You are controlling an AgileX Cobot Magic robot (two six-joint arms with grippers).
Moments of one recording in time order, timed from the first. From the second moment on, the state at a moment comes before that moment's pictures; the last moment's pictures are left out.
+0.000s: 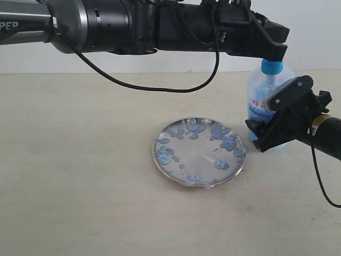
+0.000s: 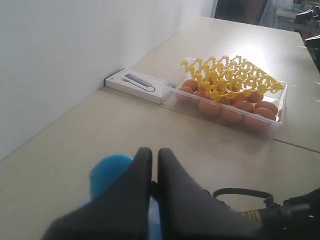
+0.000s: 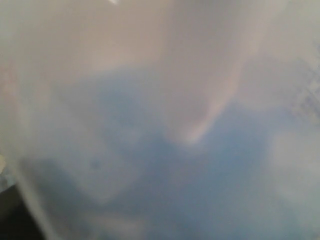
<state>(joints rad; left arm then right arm) -0.72 2.07 -1.67 -1.74 0.51 1.81 -0.05 1.91 -0.64 -0.30 -0.80 -0.30</state>
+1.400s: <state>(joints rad) -0.73 2.23 -1.74 -1.67 0.57 1.65 -0.05 1.91 -0.64 -0.30 -0.80 -0.31</state>
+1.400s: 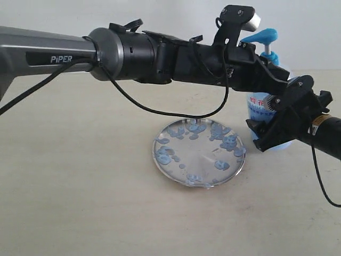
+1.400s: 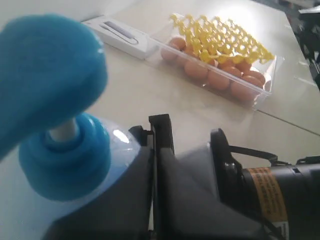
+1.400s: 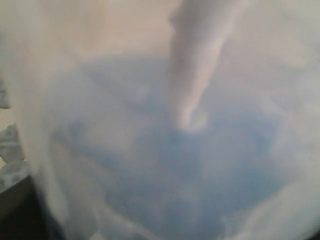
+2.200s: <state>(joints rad) -0.79 2.06 -1.74 -1.66 0.50 1.79 -0.05 1.91 -0.64 -0.29 -0.80 -0.31</state>
